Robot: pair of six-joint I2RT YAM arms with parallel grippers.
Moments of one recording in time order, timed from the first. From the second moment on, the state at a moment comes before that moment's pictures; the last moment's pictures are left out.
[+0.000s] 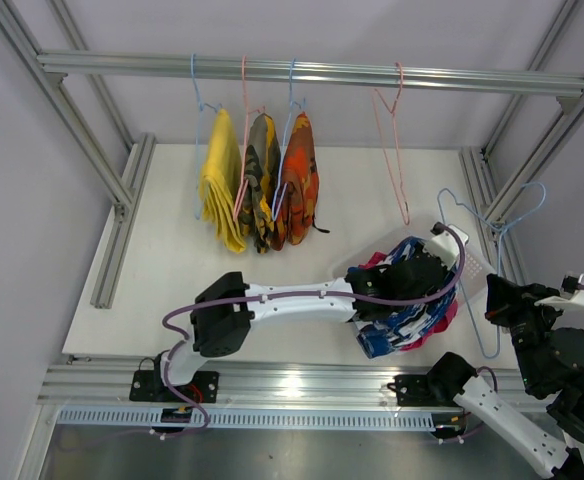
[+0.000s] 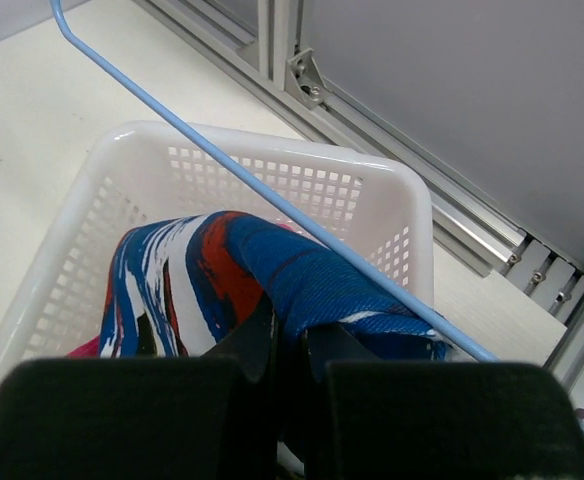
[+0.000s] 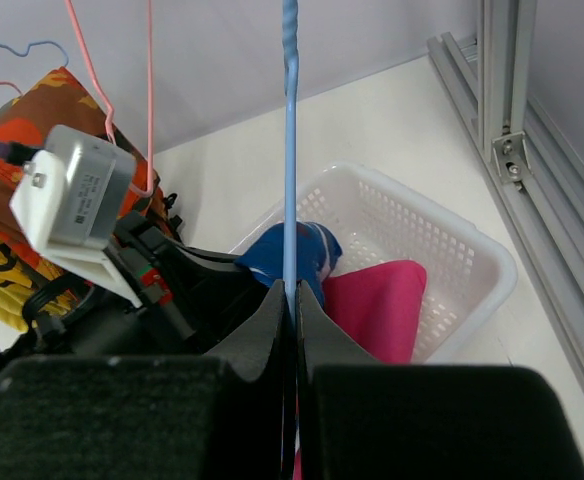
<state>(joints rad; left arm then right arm) -1.34 2.11 1.82 0.03 -0.50 -0.21 0.76 0.16 1.00 -0.92 0.79 0.44</state>
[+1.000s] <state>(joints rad) -1.33 1.88 1.54 0.07 -0.35 -0.45 0.80 0.16 1.13 -0.95 0.83 0.44</state>
